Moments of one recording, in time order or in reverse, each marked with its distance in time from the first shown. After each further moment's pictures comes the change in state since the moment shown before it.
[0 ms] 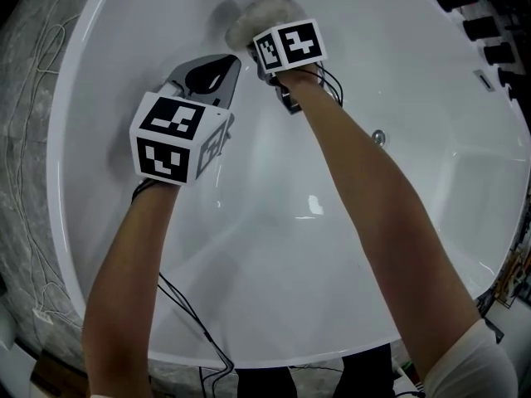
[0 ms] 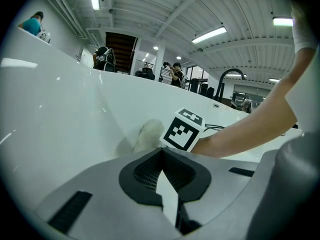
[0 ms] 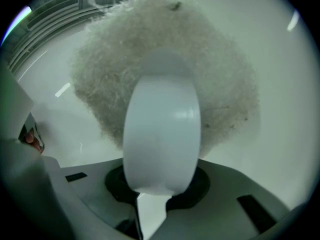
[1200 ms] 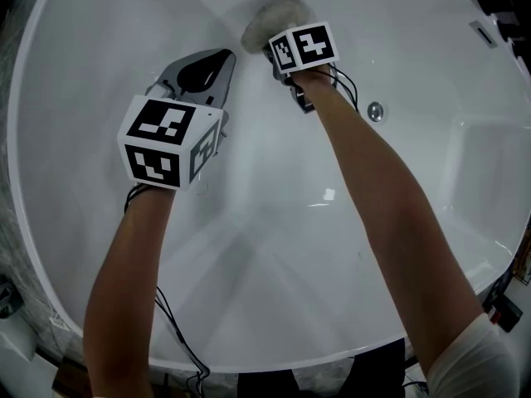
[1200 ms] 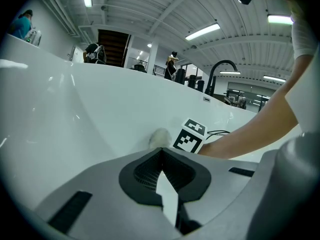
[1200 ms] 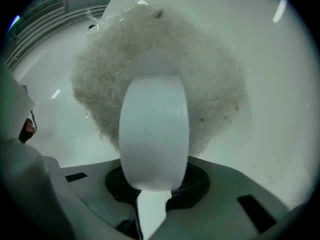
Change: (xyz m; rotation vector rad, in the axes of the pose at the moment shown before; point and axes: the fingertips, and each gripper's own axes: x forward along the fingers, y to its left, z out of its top) left arm 0.026 -0.062 -0.018 0.040 0.021 -0.051; right arm -0.023 -0.076 -0.098 0.101 0.026 -0.058
